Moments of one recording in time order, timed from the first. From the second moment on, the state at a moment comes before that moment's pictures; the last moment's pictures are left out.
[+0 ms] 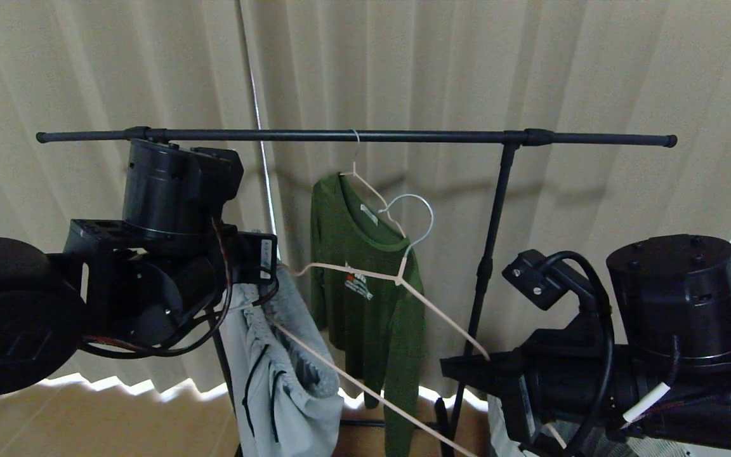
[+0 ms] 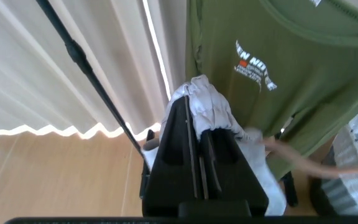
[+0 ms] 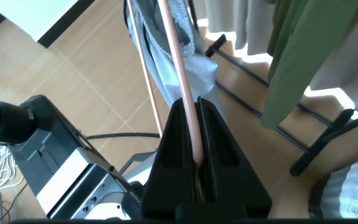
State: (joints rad) left arm -0.61 1.63 -1.01 -0.18 0.60 -0.13; right arm 0.78 1.52 -0.73 -0.22 0.11 0.36
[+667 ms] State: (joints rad) left arm -0.65 1.63 -1.04 -0.10 0.61 -0.16; right arm 0.82 1.61 -0.79 -0.29 0.04 0.37
